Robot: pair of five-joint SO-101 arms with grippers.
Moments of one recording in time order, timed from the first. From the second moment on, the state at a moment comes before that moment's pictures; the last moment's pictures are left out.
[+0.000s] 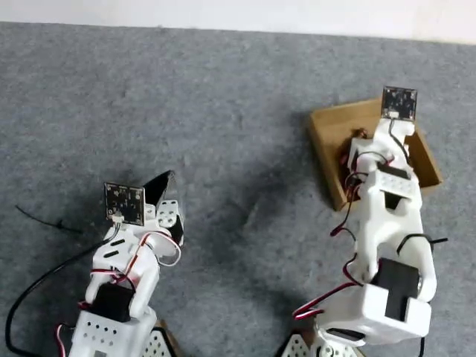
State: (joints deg) left arm 9.0 -101.9 96.0 31.0 13.8; right arm 12.7 -1.4 34.8 15.4 10.6
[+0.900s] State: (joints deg) left arm 9.0 -101.8 96.0 31.0 13.8; right arm -4.7 -82.1 91.8 25.1 10.5
